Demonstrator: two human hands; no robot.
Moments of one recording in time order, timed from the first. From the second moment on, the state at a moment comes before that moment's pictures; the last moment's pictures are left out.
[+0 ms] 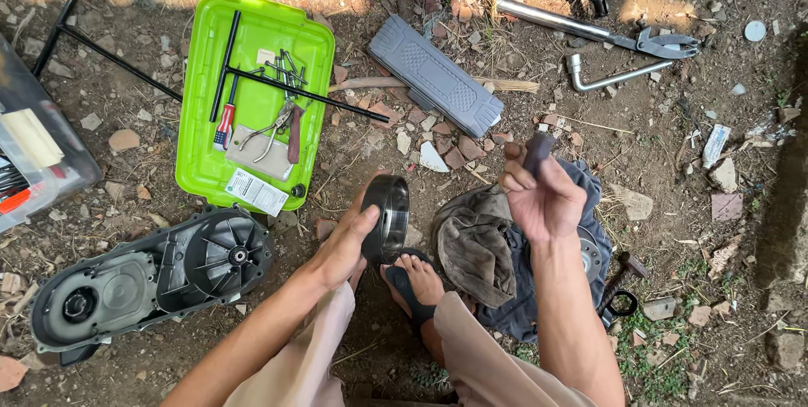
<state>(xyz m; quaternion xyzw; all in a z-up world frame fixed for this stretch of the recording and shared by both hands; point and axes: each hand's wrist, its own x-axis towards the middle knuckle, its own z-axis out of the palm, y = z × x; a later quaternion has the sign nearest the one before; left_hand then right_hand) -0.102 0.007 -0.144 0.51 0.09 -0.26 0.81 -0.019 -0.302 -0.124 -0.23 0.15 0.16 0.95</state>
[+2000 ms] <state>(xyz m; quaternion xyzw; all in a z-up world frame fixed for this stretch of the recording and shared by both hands) -0.043 0.024 -0.056 0.69 -0.18 -0.17 0.68 -0.040 -0.250 -0.058 -0.89 -0.30 -0.21 0.26</state>
